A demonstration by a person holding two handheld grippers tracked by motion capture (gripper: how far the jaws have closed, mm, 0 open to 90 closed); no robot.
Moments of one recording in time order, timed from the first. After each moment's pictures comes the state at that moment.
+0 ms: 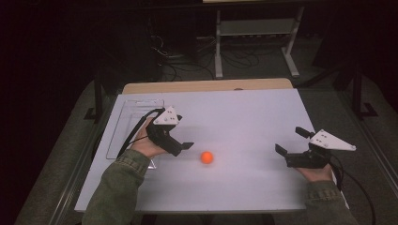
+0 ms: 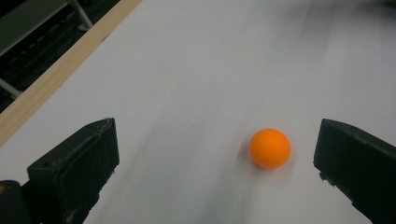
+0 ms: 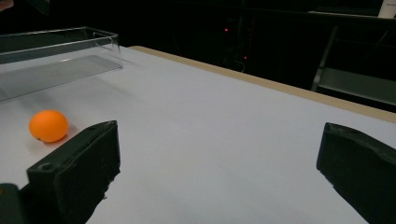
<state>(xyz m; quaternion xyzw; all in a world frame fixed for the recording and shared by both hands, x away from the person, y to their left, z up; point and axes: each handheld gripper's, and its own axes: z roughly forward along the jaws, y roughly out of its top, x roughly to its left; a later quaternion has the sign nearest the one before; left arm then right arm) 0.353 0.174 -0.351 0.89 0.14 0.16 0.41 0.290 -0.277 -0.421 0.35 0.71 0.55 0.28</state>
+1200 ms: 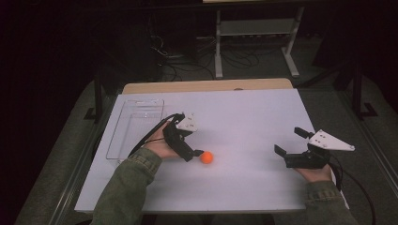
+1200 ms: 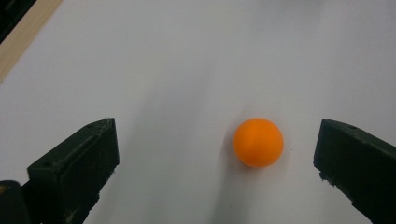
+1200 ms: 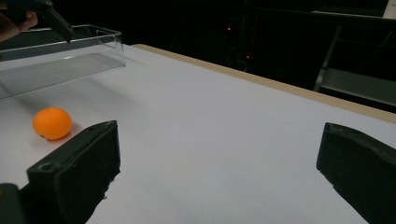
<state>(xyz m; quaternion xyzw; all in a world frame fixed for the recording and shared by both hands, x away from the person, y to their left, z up) 0.360 0.134 -0.373 0.93 0.10 0.13 0.34 0.289 -0.274 -0.421 0.35 0.71 0.54 0.28</state>
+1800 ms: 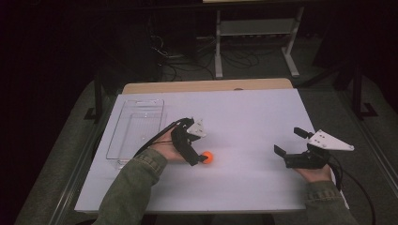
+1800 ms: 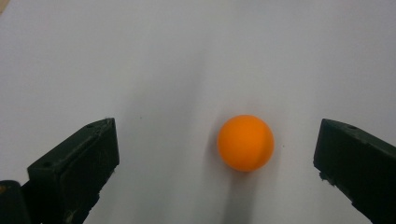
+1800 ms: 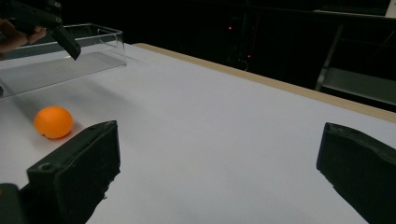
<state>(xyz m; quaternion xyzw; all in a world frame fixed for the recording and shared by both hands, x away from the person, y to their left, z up) 0.359 0.115 -0.387 0.94 0.07 0.11 0.31 0.289 -0.273 -0.421 0.35 0.71 0.54 0.28</state>
